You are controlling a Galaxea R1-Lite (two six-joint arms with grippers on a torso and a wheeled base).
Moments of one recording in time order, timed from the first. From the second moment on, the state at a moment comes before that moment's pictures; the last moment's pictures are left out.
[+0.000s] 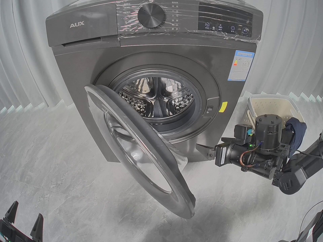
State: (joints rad) left arm 0.00 0.02 -0.02 0.00 0.00 -0.03; right arm 0.58 1.81 -0.65 -0.87 -0.06 0.19
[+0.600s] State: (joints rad) left arm 0.00 0.02 -0.02 0.00 0.00 -0.03; right arm 0.66 2.01 -0.71 -0.94 -0.09 0.19
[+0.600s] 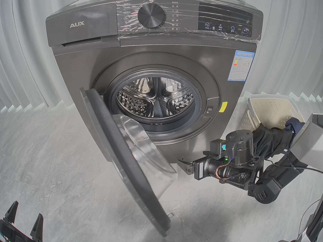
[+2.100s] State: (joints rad) left arm 0.00 0.02 -0.02 0.00 -0.01 -0.03; right arm 0.73 2.17 -0.90 -0.97 -0.06 0.21
